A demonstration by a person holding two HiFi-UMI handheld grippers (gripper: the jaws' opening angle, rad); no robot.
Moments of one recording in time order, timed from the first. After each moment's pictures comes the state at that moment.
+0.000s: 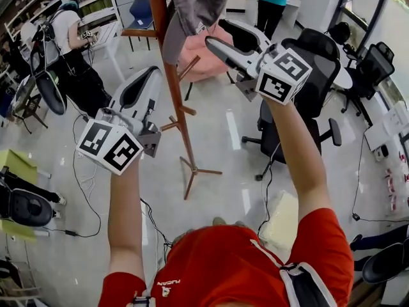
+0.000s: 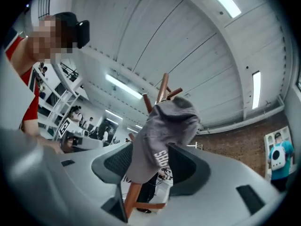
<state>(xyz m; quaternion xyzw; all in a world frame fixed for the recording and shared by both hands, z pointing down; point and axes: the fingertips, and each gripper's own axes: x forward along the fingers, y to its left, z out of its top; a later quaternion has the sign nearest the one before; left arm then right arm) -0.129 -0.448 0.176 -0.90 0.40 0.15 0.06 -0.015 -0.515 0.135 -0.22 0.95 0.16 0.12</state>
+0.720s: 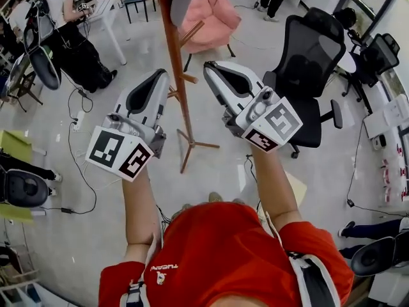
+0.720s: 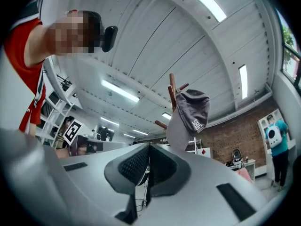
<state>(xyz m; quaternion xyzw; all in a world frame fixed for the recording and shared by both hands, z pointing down) -0.124 -0.408 0.247 -0.89 0.43 0.11 0.05 -0.041 -0.413 0.239 -0.24 0.95 0.12 0.16</state>
